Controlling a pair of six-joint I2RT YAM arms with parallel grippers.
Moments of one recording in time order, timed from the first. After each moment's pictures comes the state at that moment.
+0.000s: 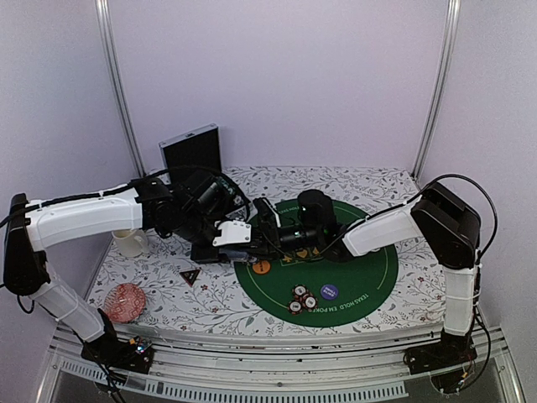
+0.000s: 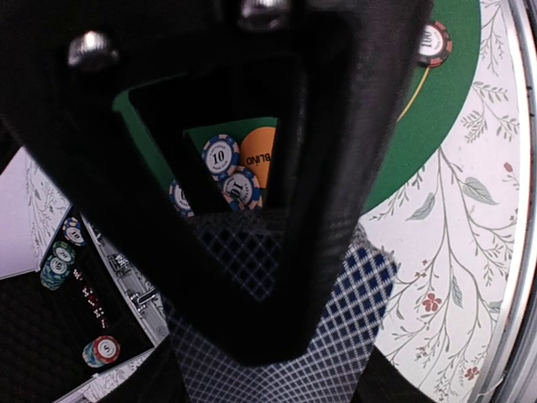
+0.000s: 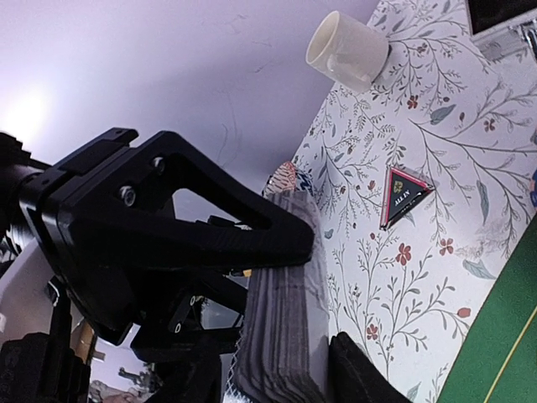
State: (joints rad) left arm -0.88 1.51 1.20 -0.76 -0.07 0.76; right arm 0.89 2.05 1.18 0.67 -0.81 0.97
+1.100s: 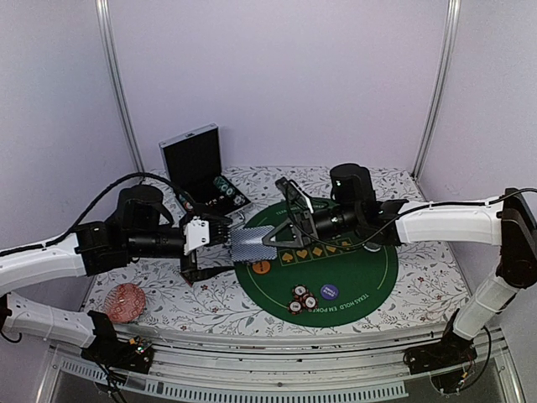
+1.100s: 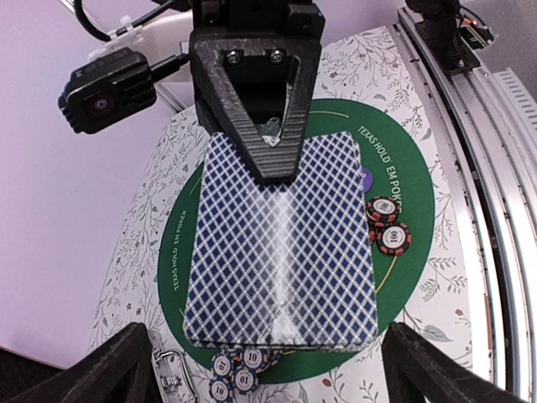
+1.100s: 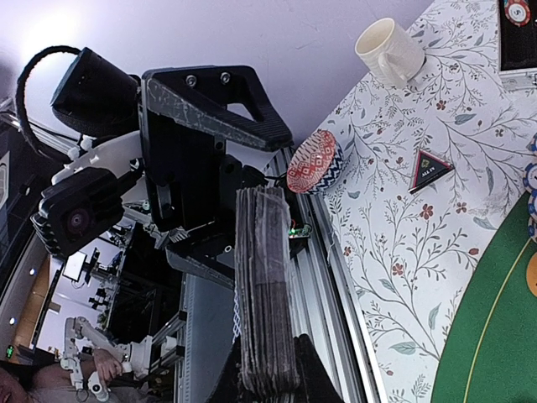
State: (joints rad) left arm -0.89 1.04 0.77 -0.18 0.25 0.70; right arm 0.86 1.62 1.07 0.23 -0.85 0.68
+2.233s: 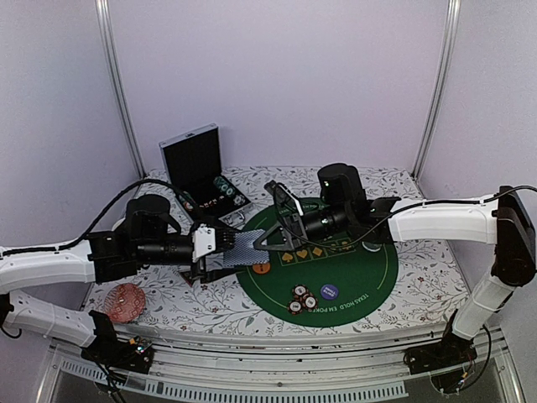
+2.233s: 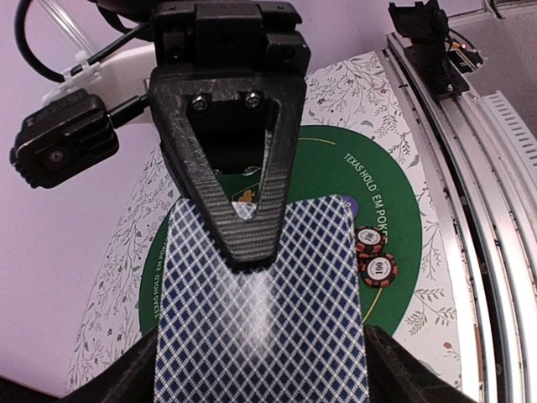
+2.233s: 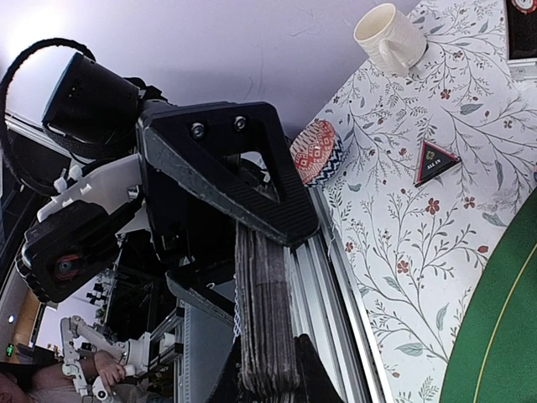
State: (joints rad) left arm -0.92 1.08 0.67 0.05 0.30 0.64; right arm 0.91 1.66 1.14 0.14 -0.82 0.66
